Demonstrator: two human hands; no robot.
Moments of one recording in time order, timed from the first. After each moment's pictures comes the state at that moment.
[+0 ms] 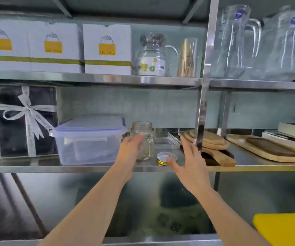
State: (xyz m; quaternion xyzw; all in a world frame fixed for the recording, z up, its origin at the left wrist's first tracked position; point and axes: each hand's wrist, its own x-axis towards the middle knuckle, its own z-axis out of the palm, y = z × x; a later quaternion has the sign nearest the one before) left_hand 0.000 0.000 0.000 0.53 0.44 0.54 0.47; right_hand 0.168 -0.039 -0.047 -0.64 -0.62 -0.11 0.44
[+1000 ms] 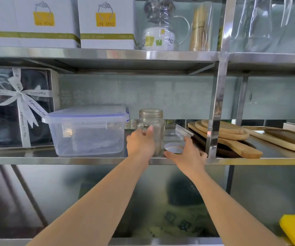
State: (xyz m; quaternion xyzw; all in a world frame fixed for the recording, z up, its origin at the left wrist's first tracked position) left_hand 0.024 0.018 -0.017 0.54 0.53 0.54 0.36; right_hand 0.163 0.048 -0.082 -0.69 -0.55 -0.01 0.46
